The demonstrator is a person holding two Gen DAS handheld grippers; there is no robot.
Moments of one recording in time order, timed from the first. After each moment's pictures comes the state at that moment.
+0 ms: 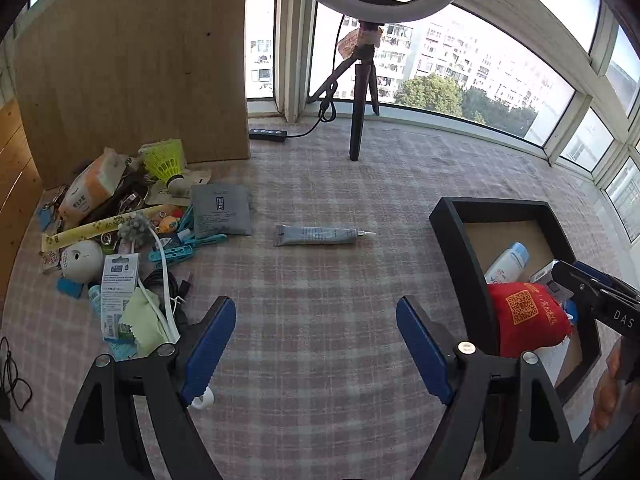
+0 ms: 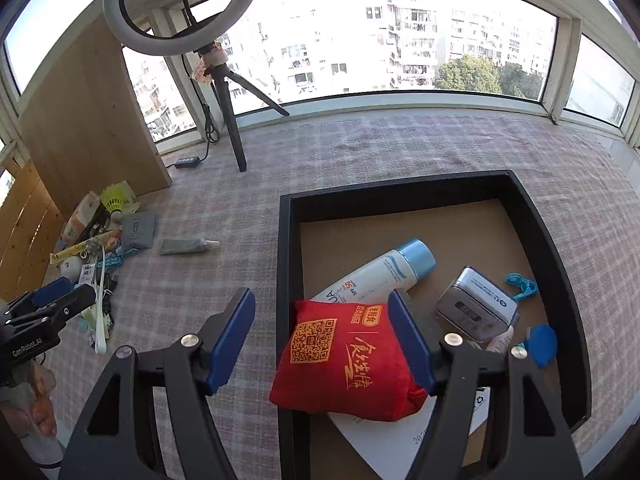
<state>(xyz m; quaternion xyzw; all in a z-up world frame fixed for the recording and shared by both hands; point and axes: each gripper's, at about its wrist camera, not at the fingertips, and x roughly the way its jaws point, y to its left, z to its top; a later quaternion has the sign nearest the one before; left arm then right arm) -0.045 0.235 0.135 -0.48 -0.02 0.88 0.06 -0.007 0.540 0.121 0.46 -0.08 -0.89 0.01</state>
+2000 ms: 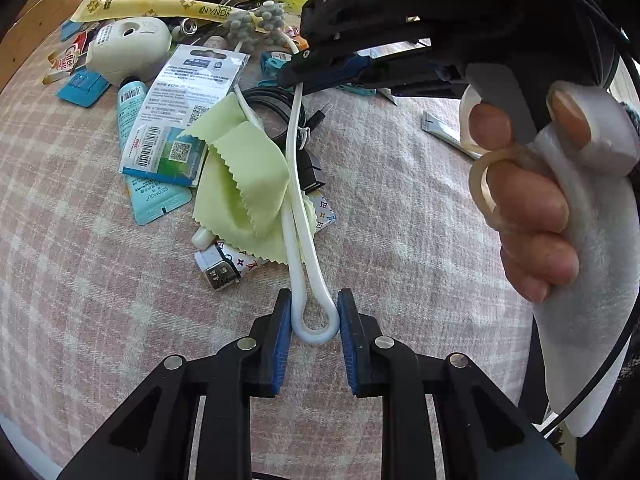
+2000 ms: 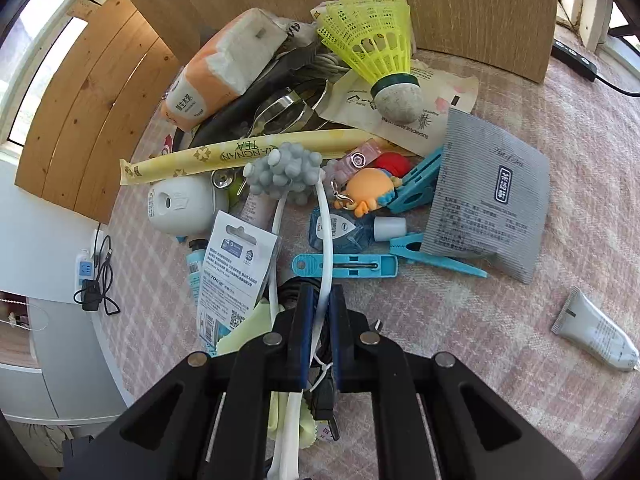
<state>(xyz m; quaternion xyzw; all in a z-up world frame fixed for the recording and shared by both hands) -0.015 0.139 0.021 -0.59 -0.17 0.79 0.04 -0.166 0.178 0.006 0.63 -0.02 -0.71 0.32</state>
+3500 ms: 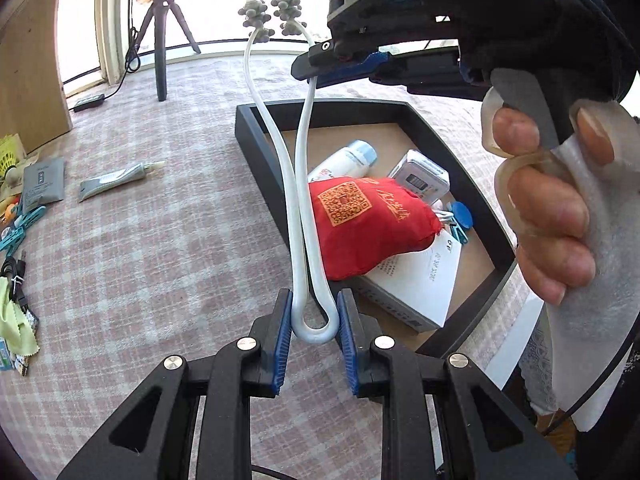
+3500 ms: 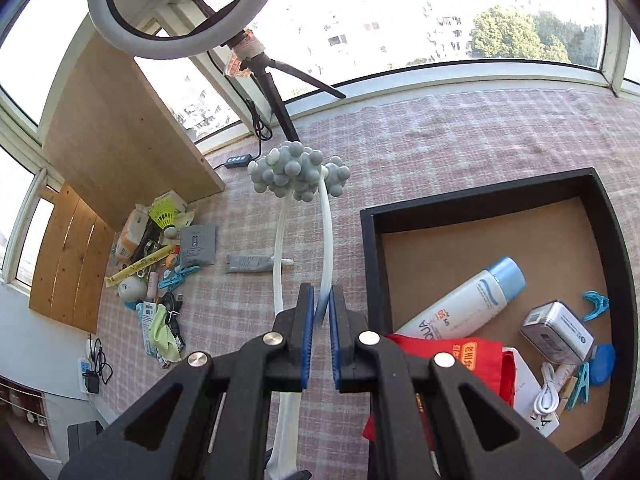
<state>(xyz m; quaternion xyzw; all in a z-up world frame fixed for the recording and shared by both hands) 0.019 0.409 0.109 -0.53 0.01 0.79 0.31 -0.071 0.541 0.136 0.51 -0.17 -0.84 0.08</state>
